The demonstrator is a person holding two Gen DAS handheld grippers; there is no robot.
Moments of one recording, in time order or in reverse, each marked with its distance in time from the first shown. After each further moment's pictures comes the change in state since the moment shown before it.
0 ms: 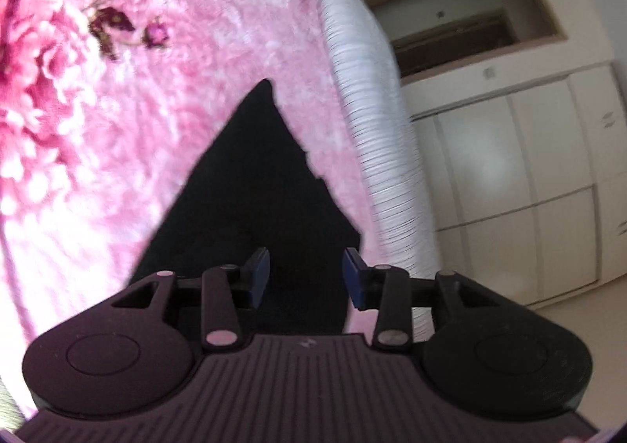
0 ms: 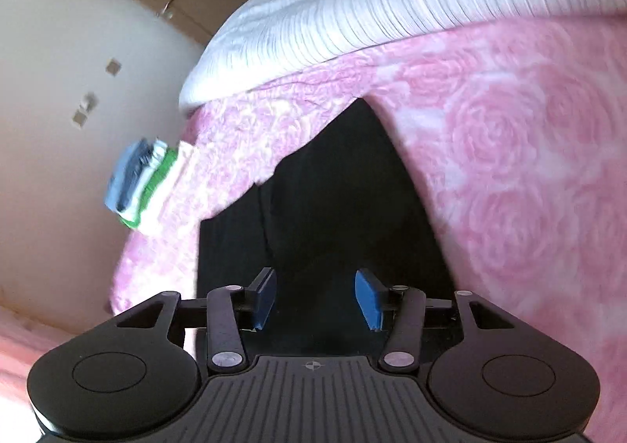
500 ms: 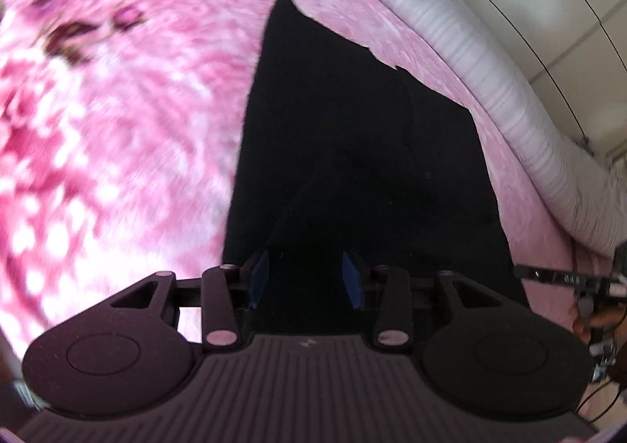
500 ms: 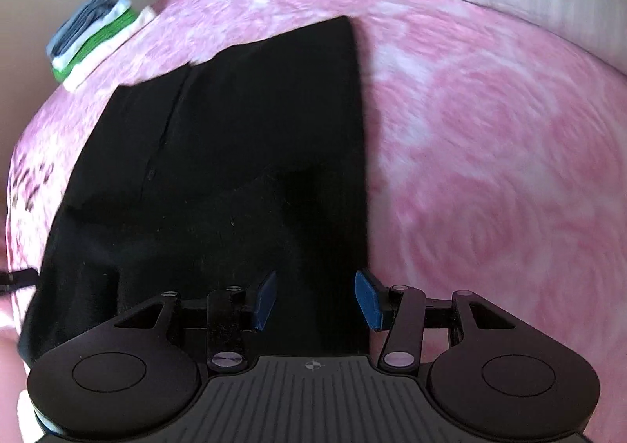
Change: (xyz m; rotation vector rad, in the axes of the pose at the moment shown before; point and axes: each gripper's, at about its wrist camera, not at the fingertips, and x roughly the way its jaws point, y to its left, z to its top) left arm 0.050 -0.003 -0.038 0.500 0.178 0.285; right arm 0.089 -0.036 -0.040 -0.399 0.176 -0.223
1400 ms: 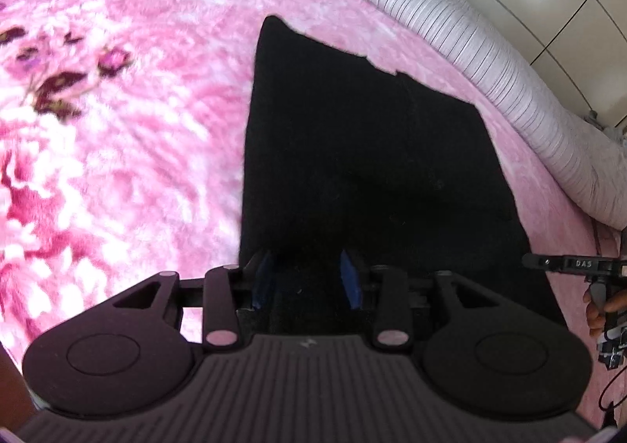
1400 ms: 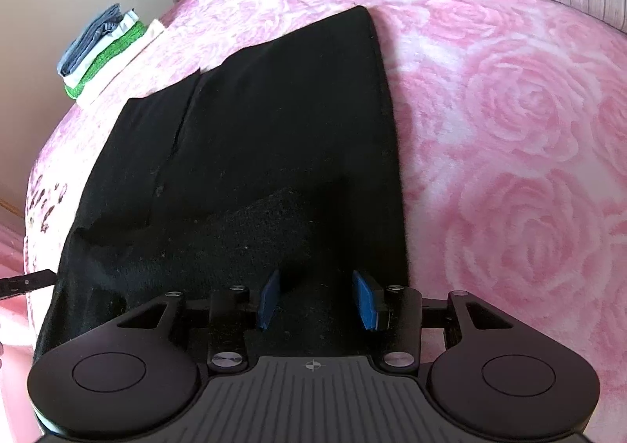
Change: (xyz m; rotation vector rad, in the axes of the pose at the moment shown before) left arm 0.008 0.001 0.007 0.074 -0.007 0.049; right arm 0.015 -0.013 -0.001 0.063 -0.013 0.083
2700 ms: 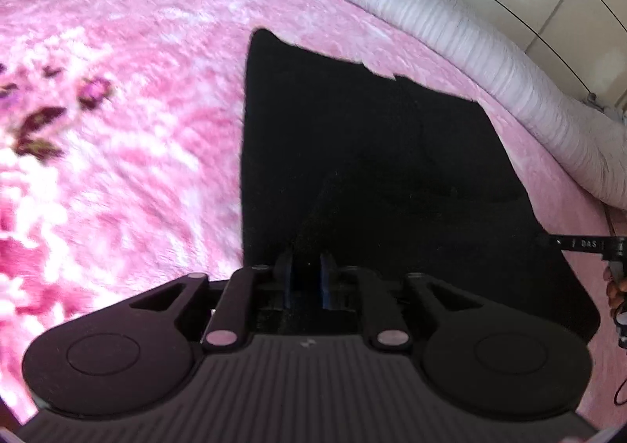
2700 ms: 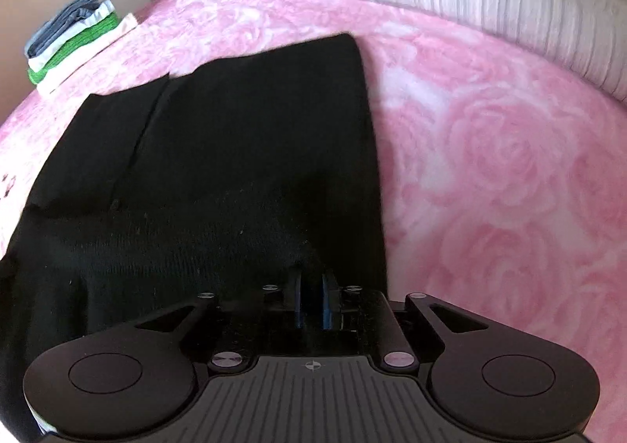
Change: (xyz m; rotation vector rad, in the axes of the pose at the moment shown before) left arm 0.001 -0.002 0.009 0.081 -0.087 0.059; right arm 0.011 0.031 0.009 -0.082 -0.084 -0.237
